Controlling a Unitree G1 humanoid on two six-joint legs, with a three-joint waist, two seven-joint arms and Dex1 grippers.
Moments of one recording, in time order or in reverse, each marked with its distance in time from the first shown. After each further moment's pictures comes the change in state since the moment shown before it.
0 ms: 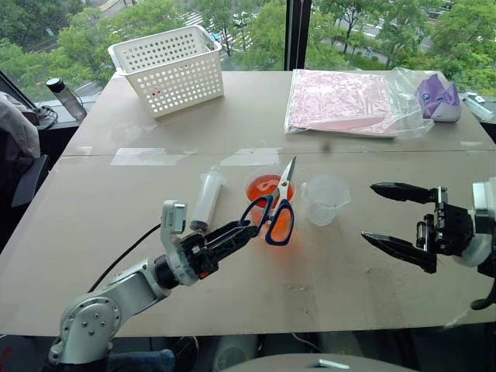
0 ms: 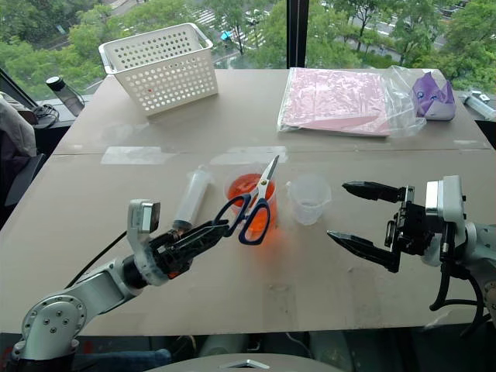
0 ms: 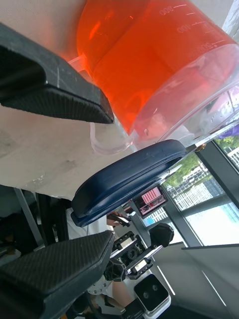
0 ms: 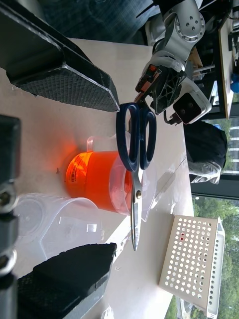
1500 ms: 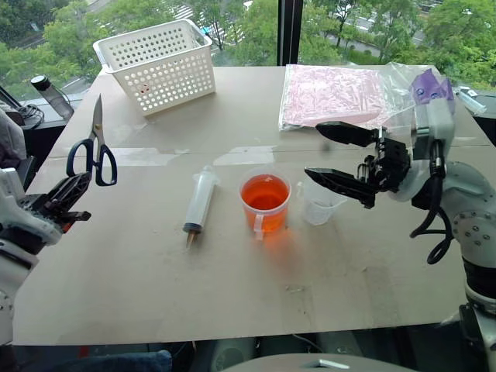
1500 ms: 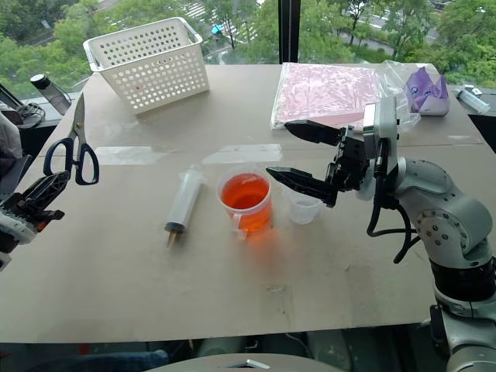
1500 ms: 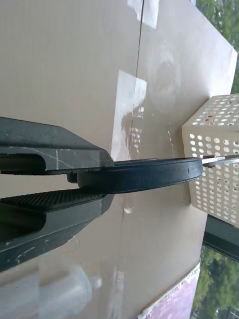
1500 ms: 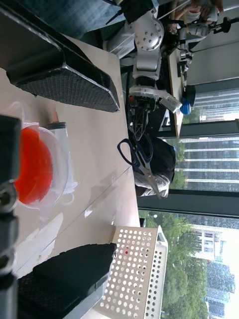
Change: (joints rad) left arm -0.046 0.211 0.502 0.427 0.581 -0.332 0.064; right arm -0.599 0.204 0.326 0.150 0.029 0.187 -0.228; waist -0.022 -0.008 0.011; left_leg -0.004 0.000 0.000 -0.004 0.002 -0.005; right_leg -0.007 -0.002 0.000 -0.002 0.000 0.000
